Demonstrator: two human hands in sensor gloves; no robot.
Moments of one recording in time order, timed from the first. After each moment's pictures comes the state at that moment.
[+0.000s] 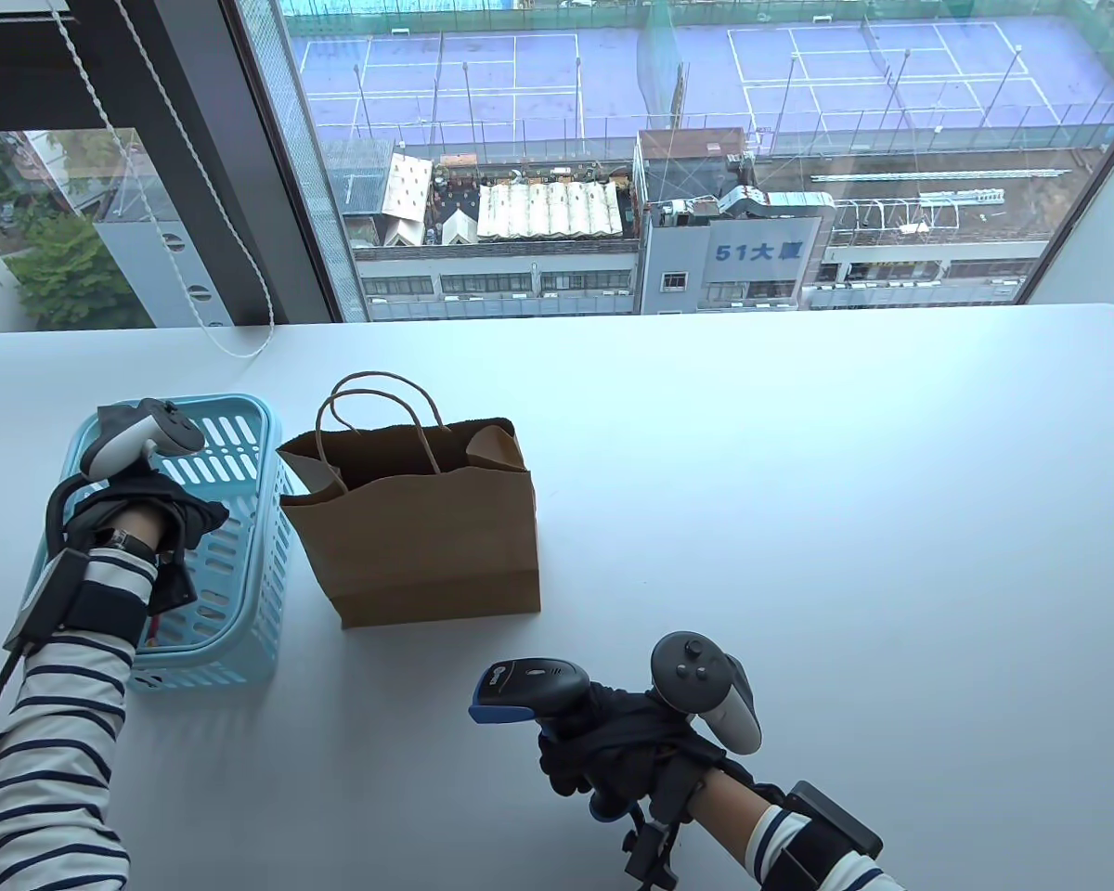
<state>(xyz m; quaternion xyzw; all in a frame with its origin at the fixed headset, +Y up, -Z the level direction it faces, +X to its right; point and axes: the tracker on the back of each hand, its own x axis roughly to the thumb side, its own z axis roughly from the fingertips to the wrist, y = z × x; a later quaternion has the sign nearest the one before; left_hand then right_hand) -0.428 -0.696 -0.444 -0.43 0.23 0.08 0.87 0.056 -0.761 -0.235 0.24 0.25 0.75 0.56</state>
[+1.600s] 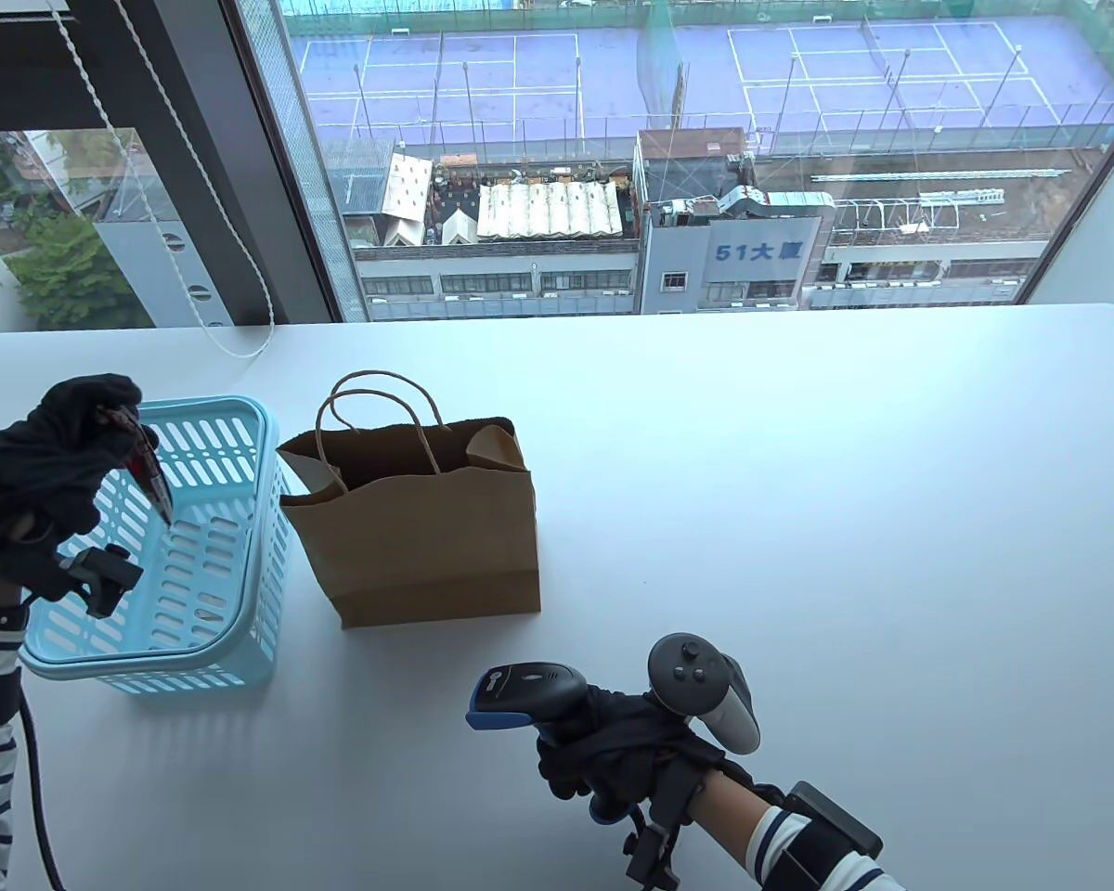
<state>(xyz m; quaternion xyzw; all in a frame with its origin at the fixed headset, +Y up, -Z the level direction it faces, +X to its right) -0.434 -0.516 -0.326 0.13 -0.12 0.38 0.91 0.054 -0.762 -0.234 0.26 0.25 0.75 0.56</state>
